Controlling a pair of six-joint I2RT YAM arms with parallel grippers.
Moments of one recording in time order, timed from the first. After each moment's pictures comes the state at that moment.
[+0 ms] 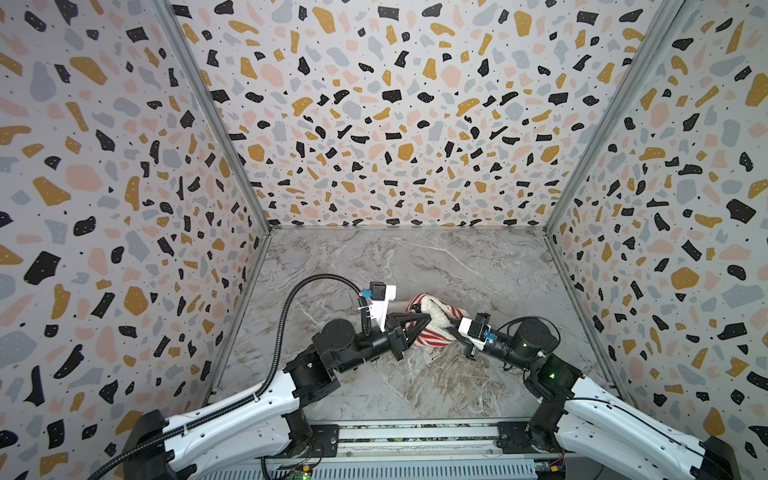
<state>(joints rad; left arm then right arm) -0.99 0.88 0.62 0.35 0.17 -0.68 0.79 0.73 0.45 0.29 -0.37 -0.40</state>
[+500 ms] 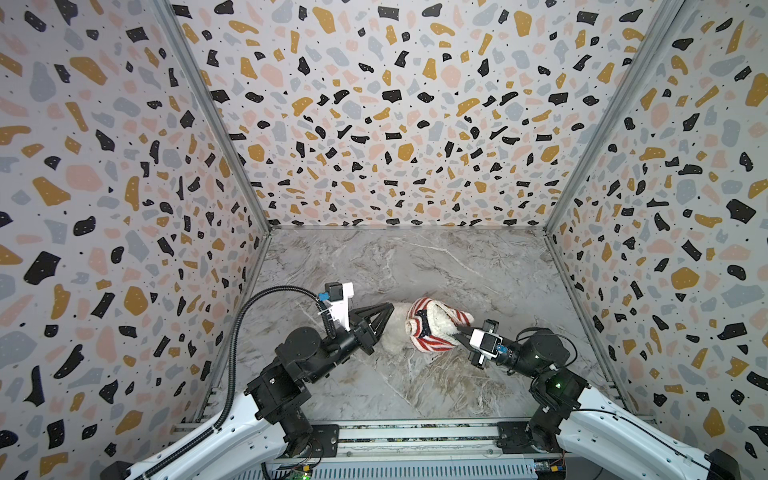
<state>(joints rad) -0.88 0.60 0.57 0.08 0.01 -0.67 0.79 0.62 0.38 0.37 -0.40 -0.43</state>
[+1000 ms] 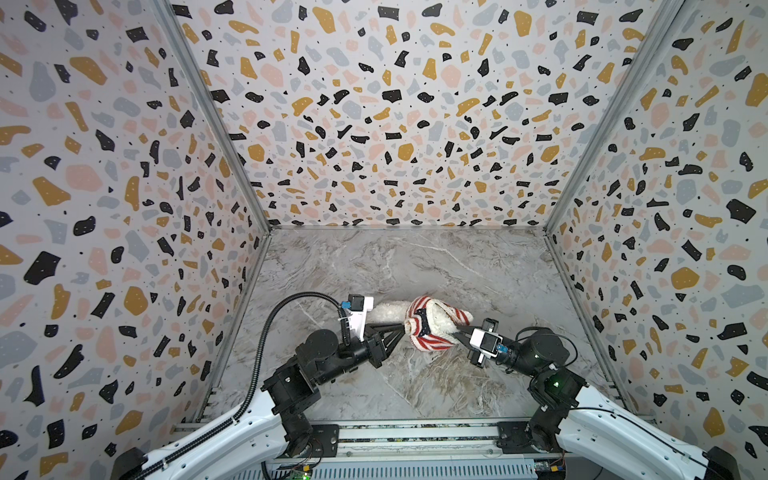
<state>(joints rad) -0.88 0.67 0.48 0.15 0.20 -0.73 0.79 0.65 0.38 0.40 -0.40 -0.43</state>
